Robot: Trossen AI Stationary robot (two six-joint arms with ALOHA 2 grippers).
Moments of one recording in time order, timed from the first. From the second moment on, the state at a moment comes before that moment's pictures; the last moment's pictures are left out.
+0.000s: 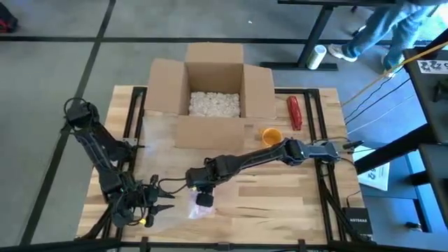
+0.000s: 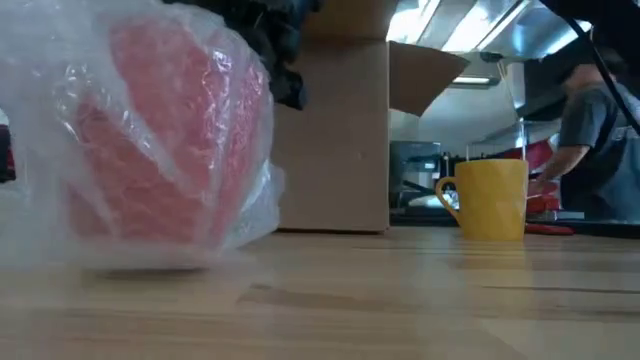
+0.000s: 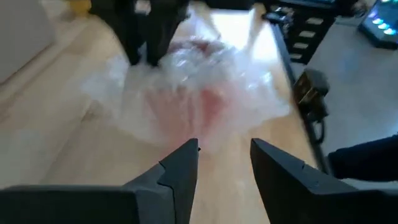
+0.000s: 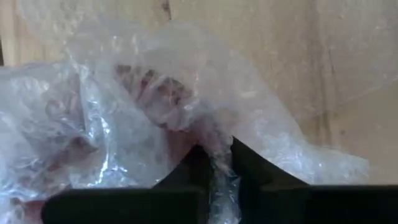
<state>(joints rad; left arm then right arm) -1.11 1.33 0.64 -0.11 -0.94 -0.88 0.28 2.48 2.36 -1.05 -0.03 0.41</state>
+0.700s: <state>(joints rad) -1.12 1.33 0.51 -0.12 -0.95 -1.09 0.34 2.28 2.35 -1.05 -0.01 0.52</state>
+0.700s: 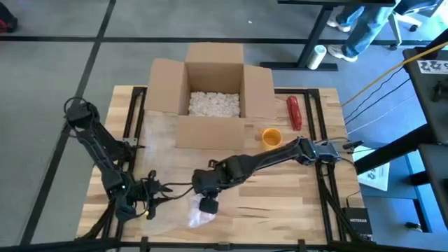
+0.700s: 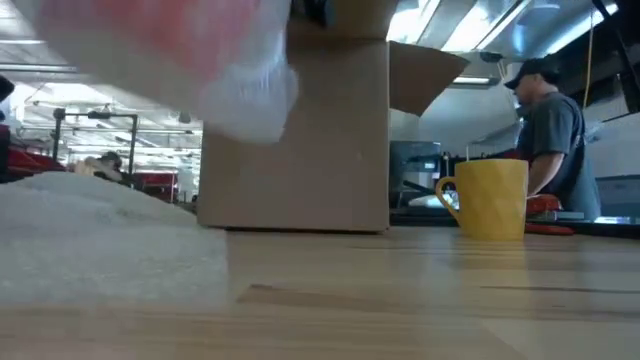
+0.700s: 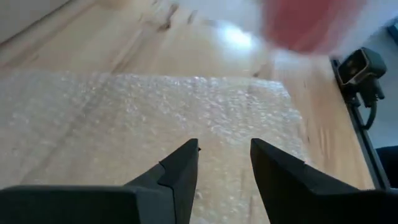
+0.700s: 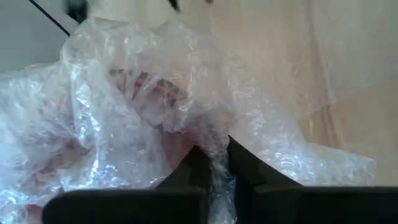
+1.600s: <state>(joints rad) -0.89 1.27 0.50 -0.11 -0.82 -0.83 0.04 1.97 2.36 -0.67 0.21 0.38</state>
